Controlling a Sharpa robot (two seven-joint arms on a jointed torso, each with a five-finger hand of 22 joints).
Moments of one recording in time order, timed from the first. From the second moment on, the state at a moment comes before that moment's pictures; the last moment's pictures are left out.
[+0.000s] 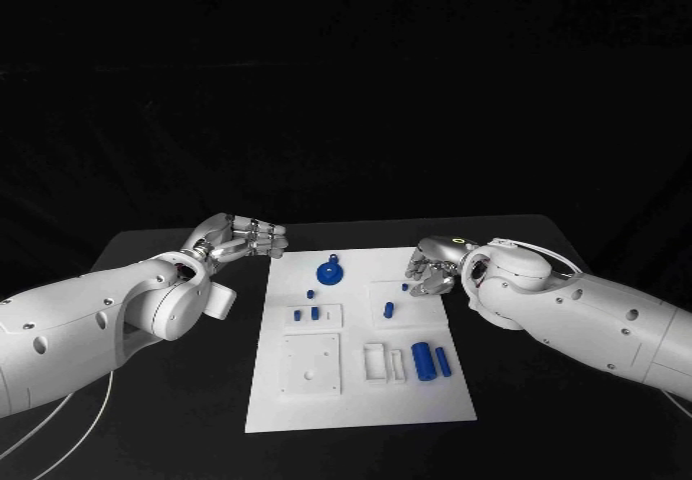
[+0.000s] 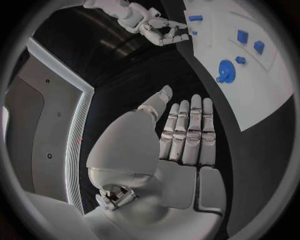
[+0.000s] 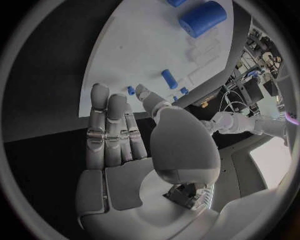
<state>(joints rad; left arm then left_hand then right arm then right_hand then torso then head) 1.28 -0.78 -0.10 1.33 -0.29 -0.26 0.29 1.36 -0.03 0.23 -0.16 0.12 1.05 0.14 0.07 0.06 1.12 0.13 0.06 0.06 1.19 0.11 0.06 0.07 0.05 0.95 0.09 0.06 0.64 1.01 -0.80 0.24 1.39 -1.68 -0.06 -0.24 1.29 -0.18 0.42 -0.14 0.07 1.08 0.12 0.07 0.06 1.17 0.08 0.07 0.06 1.40 -0.03 0.84 0.70 0.15 1.47 -0.05 0.26 1.22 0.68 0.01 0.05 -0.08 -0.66</state>
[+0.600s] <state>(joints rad) 1.28 -0.78 -0.10 1.34 -0.22 -0.26 0.32 1.35 -0.02 0.21 -0.18 0.12 1.04 0.14 0.07 0.06 1.10 0.14 0.06 0.06 1.19 0.11 0.06 0.07 0.05 0.98 0.09 0.07 0.46 1.00 -0.74 0.22 1.35 -1.74 -0.10 -0.25 1.28 -0.20 0.55 -0.13 0.06 1.09 0.12 0.07 0.06 1.18 0.08 0.07 0.06 1.40 -0.03 0.84 0.69 0.15 1.47 -0.05 0.29 1.21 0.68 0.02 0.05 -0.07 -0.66</state>
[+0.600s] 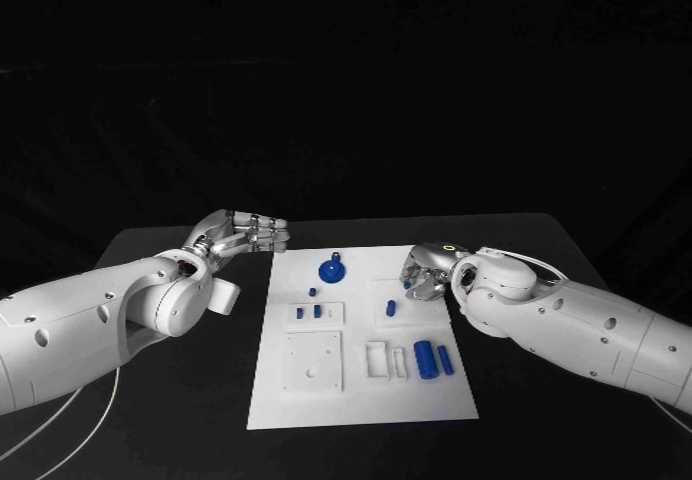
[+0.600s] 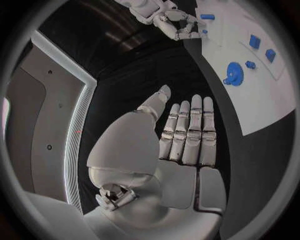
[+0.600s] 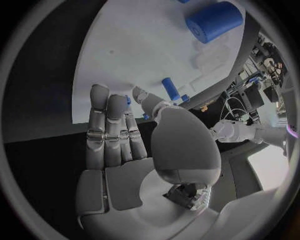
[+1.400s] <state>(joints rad) 1.28 -0.78 -0.10 1.34 -0.20 -0.26 0.32 1.35 -0.02 0.20 -0.18 0.12 1.04 0.15 0.07 0.06 1.10 0.13 0.06 0.06 1.20 0.10 0.06 0.07 0.05 0.99 0.08 0.07 0.44 1.00 -0.72 0.21 1.32 -1.78 -0.12 -0.26 1.29 -0.13 0.68 -0.20 0.11 1.24 0.08 0.06 0.07 1.33 0.04 0.06 0.06 1.42 -0.05 0.84 0.69 0.12 1.47 -0.07 0.35 1.25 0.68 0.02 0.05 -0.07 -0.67</state>
